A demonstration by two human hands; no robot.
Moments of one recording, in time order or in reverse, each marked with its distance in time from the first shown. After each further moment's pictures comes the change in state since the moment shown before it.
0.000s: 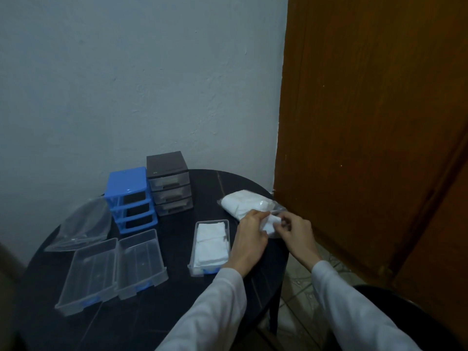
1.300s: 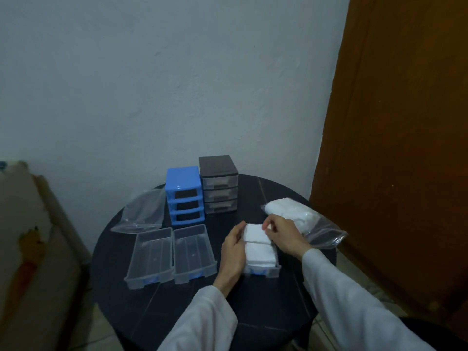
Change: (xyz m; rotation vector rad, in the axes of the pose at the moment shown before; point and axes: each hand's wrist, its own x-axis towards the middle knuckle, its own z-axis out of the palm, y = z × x) left_hand -0.043 -0.083 -0.067 -0.577 0.263 -0.429; right_hand 0.020 -0.081 0.072 -0.061 -0.379 -0.033
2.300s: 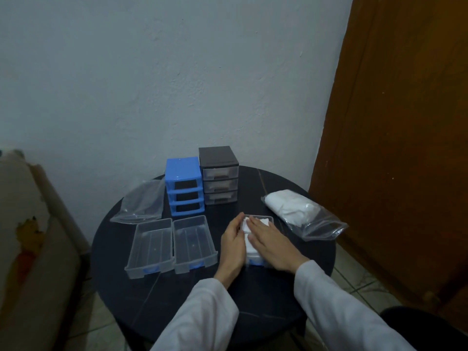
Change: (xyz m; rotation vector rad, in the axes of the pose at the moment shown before) left_hand -0.006 -0.002 -0.003 -0.004 0.013 0.032; right_hand -0.033 -0.011 0.023 -0.378 -0.244 -0.249
